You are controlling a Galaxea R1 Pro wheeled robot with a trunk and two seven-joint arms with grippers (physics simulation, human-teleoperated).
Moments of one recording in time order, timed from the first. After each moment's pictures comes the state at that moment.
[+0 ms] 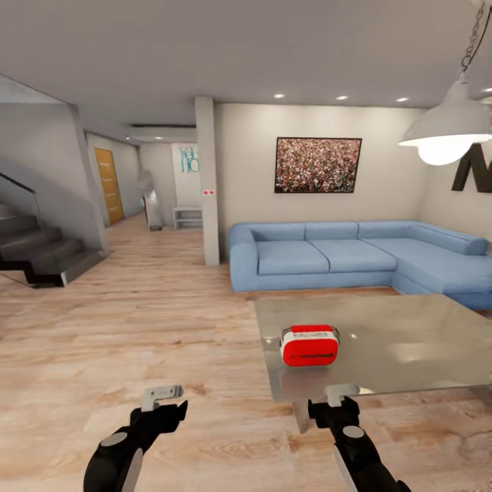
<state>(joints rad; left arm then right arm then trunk) -0.07 -0.12 0.04 -1.53 -0.02 0.65 0.00 -0.23 0.02 0.10 -1.13 0.08 0.40 -0.16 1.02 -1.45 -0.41</state>
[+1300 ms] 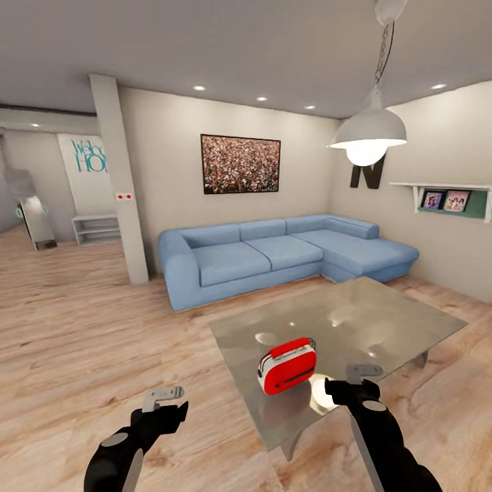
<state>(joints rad) -0.07 -0.12 0.04 -1.52 -0.02 0.65 0.00 -0.22 0.03 -0.02 -1.40 0.08 0.63 -0.16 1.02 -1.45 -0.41</state>
